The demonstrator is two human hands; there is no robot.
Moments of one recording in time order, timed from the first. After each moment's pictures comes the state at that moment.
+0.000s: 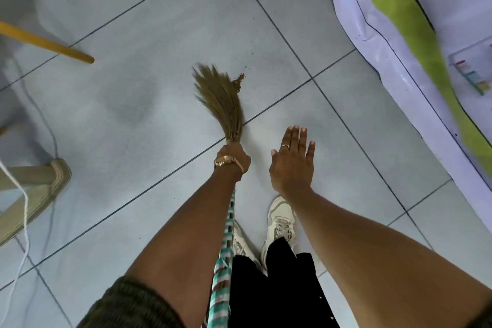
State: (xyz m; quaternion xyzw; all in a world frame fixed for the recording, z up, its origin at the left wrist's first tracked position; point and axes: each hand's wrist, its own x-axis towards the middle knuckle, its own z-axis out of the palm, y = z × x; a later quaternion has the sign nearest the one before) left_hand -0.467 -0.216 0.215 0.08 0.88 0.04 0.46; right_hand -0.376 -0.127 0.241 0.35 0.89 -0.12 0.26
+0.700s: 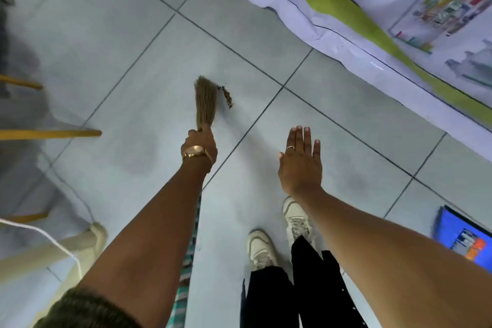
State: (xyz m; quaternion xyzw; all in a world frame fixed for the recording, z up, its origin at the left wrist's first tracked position) left_hand -0.528 -0.187 0.311 0.25 0.92 -0.09 0.28; right_hand -0.347 -0.089 0.311 0.42 0.86 -0.18 0.22
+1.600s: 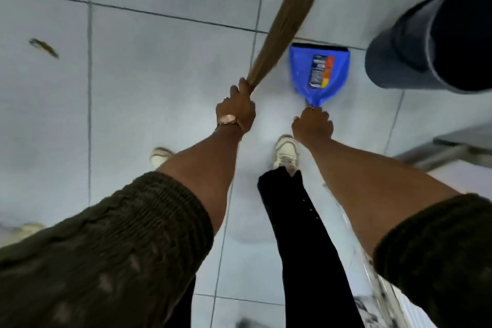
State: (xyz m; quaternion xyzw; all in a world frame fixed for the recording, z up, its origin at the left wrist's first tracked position) left_hand 0.029 -0.075 0.281 0.54 0.76 -0.08 0.35; right_hand 0.190 -0.063 0.284 0.72 0.54 -0.33 0.28
